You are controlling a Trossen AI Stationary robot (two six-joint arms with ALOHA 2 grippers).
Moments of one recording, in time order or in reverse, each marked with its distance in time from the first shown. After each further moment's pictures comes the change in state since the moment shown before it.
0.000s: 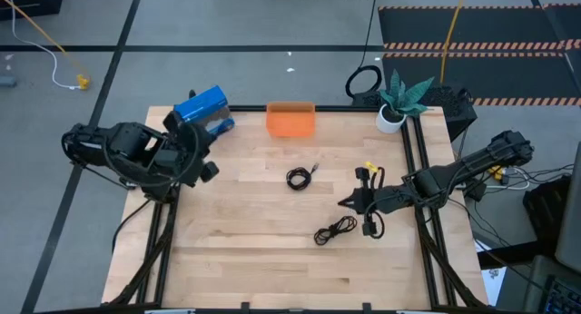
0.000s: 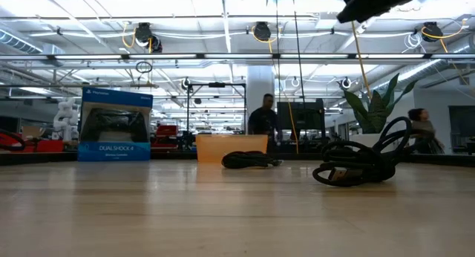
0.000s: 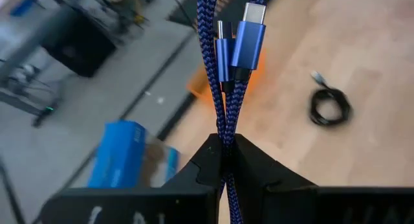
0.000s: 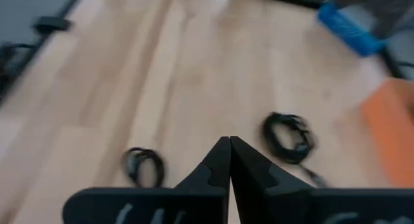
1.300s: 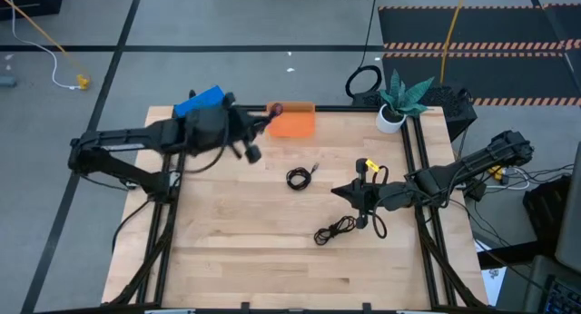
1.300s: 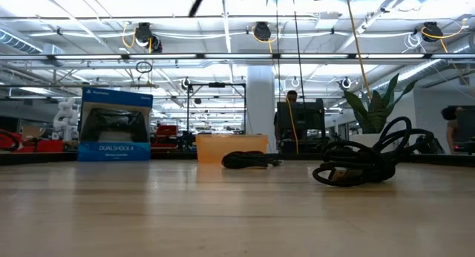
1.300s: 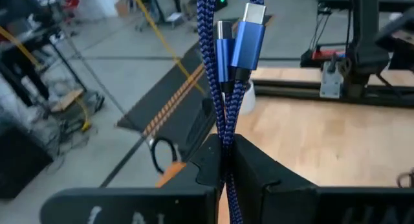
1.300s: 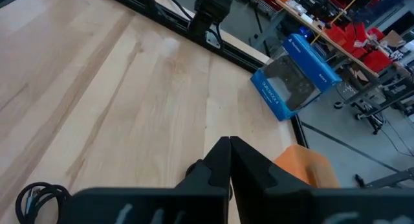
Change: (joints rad) left arm 0.411 -0.010 -0.380 1.224 0.452 0.768; right arm -0.003 0.000 0.000 0.196 0.171 -0.355
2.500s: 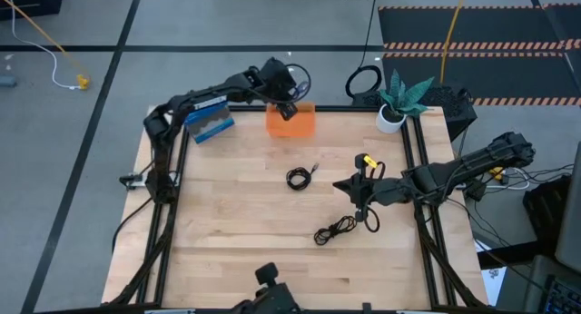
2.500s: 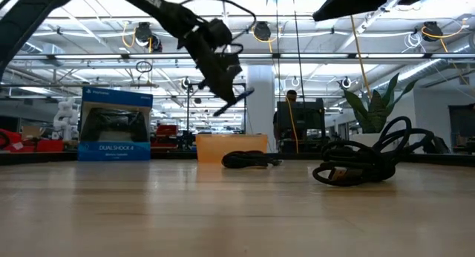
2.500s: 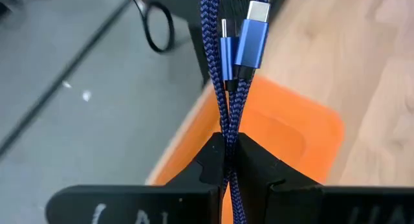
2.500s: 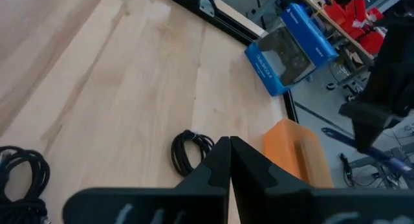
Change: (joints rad) left arm 0.508 0.734 0.399 -0.193 0.400 0.000; right arm -0.059 0.000 -0.009 -0.091 -0.004 -0.021
